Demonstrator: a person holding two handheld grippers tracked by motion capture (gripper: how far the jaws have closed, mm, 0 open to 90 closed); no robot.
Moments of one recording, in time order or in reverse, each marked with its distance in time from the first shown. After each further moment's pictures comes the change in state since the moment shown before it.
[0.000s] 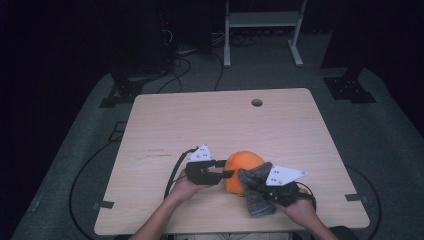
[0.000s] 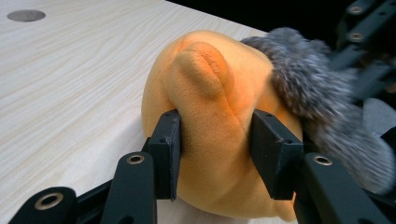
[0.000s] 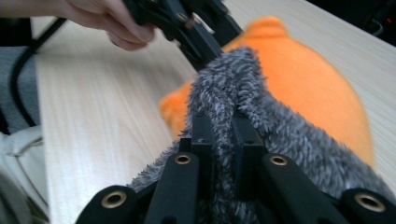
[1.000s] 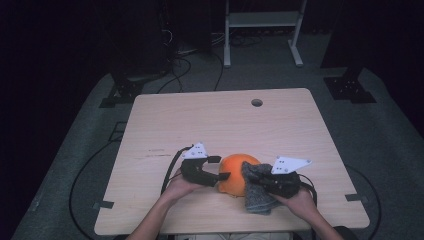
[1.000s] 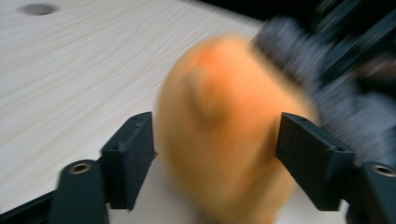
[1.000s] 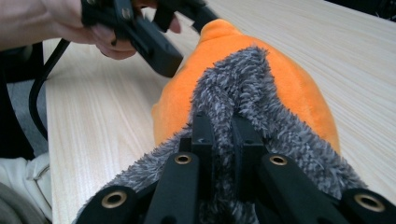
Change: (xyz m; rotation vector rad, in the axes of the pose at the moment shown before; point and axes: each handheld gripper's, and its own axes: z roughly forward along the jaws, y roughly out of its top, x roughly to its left) left arm 0.005 0.004 -0.010 -0.013 -0.030 -0.051; right arm -0.024 -0.004 0.003 -0.032 0.054 0.124
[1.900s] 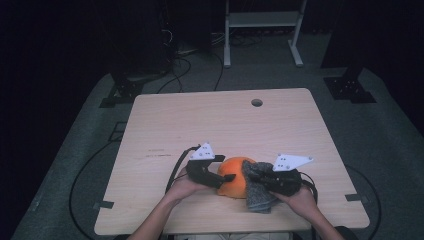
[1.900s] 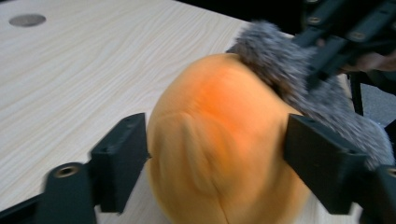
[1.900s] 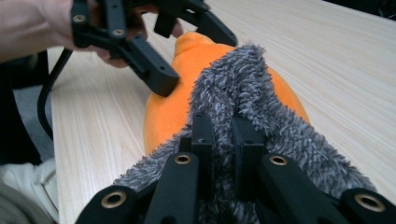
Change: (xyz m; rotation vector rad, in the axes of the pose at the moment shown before) left arm -0.009 0.010 0.013 0.069 0.019 0.062; right arm -0.004 0.005 -0.005 -0.001 0.004 0.022
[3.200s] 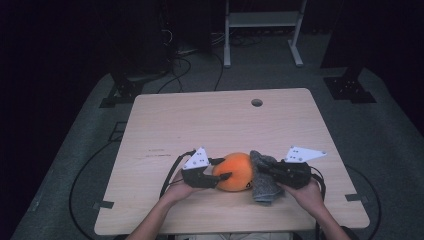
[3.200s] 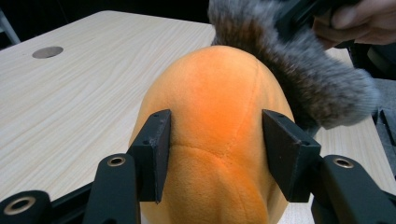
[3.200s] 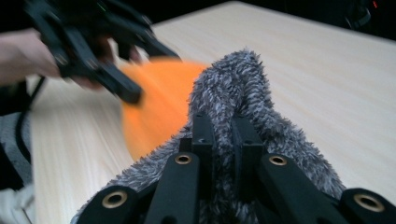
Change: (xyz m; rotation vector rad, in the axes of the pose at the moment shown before) left arm -0.002 -0.018 -0.014 -0.098 0.050 0.121; right arm -0.021 0.004 -0.016 -0.076 -0.044 0.064
